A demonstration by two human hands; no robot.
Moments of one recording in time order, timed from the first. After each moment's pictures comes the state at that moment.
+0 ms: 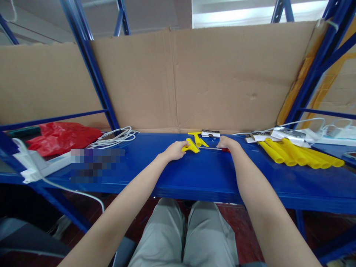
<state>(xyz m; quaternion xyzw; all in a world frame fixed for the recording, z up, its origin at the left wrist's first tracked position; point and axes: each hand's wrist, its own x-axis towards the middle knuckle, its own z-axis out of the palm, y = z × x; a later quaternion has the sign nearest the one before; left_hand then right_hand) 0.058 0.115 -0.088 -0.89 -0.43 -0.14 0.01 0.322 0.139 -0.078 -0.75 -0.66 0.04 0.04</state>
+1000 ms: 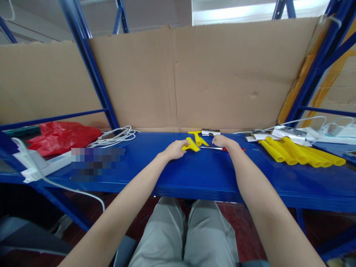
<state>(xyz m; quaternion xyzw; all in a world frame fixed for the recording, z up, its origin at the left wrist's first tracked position) 0.058 0.113 -0.086 -0.89 -0.44 -0.14 0.01 0.300 0.129 -0.071 -0.70 -0.70 0.06 0.11</state>
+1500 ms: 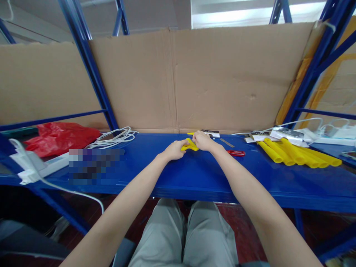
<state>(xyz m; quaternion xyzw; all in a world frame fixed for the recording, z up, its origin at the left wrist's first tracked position) 0.058 0.111 -0.084 -0.89 -0.43 -0.16 -0.01 0.229 0.117 -0.067 -0.56 -0.80 -0.09 0.19</state>
